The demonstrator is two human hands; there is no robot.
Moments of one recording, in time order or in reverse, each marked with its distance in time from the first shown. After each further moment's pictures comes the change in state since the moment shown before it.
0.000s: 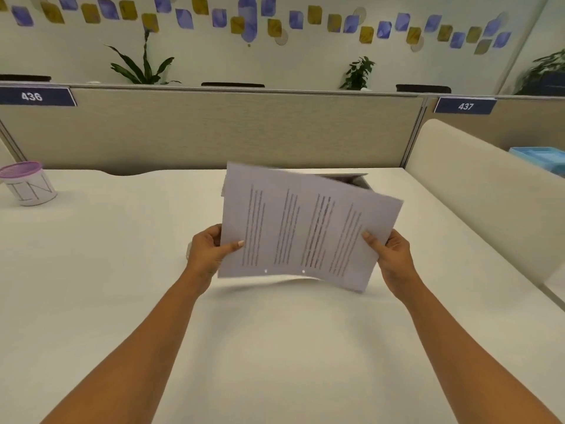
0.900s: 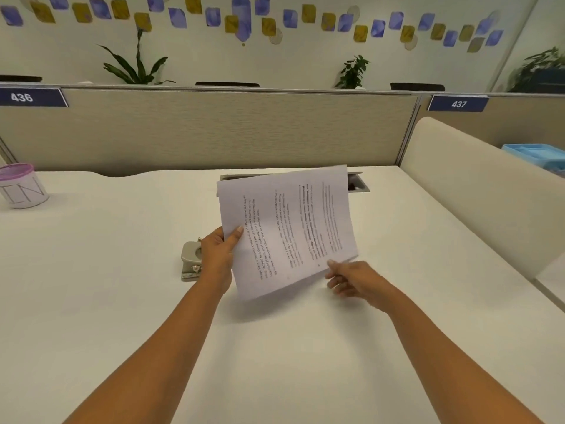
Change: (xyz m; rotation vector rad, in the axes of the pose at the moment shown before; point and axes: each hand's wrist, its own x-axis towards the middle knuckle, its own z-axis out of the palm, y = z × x) left_hand -0.005 -0.001 0.038 -0.190 0.128 -0.037; right_hand -0.015 0.024 0.014 -0.400 -0.233 0.563
